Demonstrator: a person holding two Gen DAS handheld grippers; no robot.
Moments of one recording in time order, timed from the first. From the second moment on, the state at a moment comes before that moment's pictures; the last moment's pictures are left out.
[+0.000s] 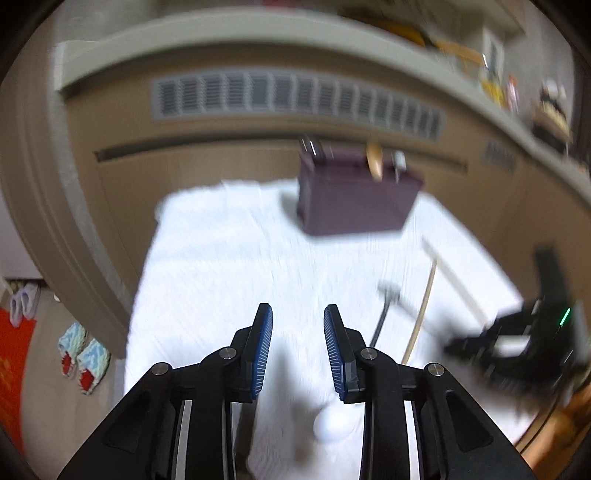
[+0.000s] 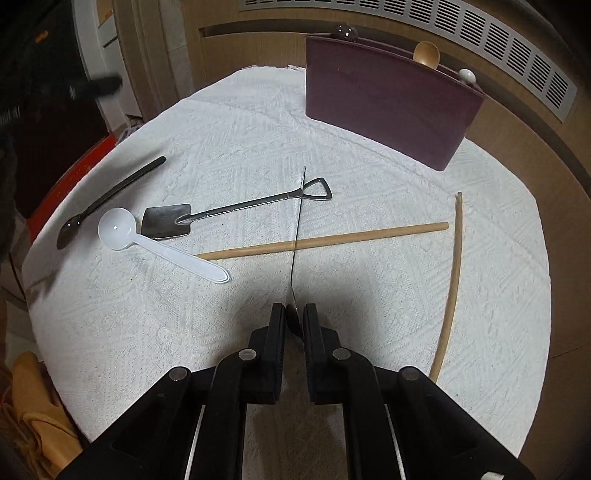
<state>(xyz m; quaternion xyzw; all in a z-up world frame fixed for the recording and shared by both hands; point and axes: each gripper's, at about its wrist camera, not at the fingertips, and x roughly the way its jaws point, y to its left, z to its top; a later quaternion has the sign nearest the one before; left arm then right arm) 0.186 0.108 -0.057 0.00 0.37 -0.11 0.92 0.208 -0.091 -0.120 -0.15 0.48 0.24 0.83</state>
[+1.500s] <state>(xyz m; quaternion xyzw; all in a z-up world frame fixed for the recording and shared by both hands) 0.188 0.095 0.002 -0.10 0.27 -0.11 0.95 0.236 -0.075 -0.114 -0.13 0.44 0.27 0.85</state>
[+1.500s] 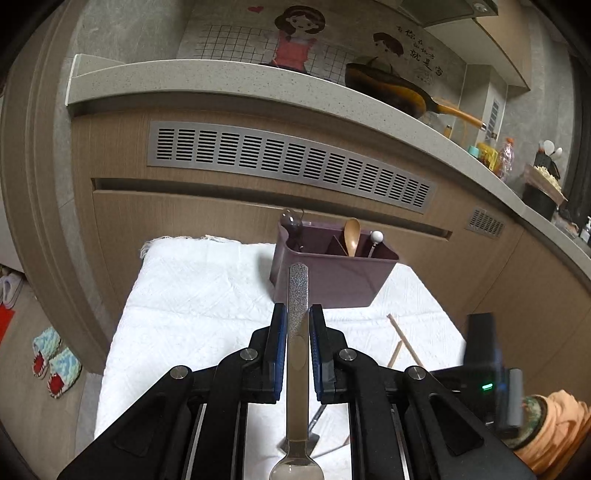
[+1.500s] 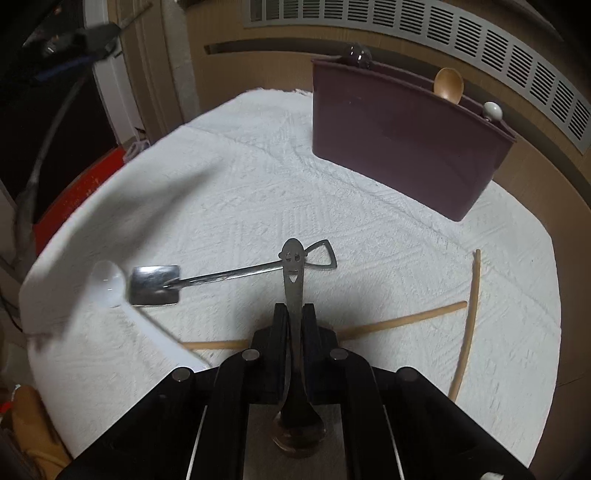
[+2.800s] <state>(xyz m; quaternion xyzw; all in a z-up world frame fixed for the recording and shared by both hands) 0.196 0.050 -0.043 -0.05 0.36 -0.17 0.92 0.222 -0.108 -0.128 -0.09 0.46 0.24 0.85</state>
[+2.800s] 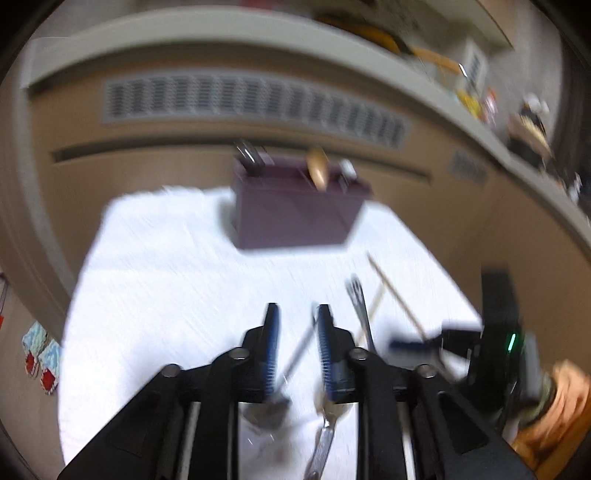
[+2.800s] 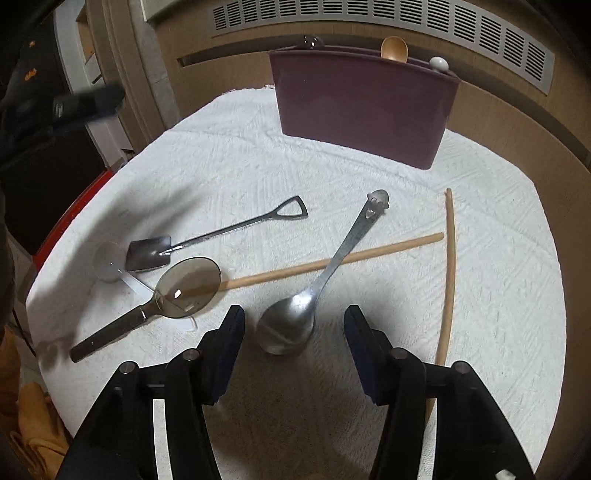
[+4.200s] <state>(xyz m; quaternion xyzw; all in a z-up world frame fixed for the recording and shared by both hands) 0.204 0.059 -0.056 -0.06 0.36 -0.13 0.92 0.305 -0.122 -0.109 -0.06 0.42 0.13 0.90</state>
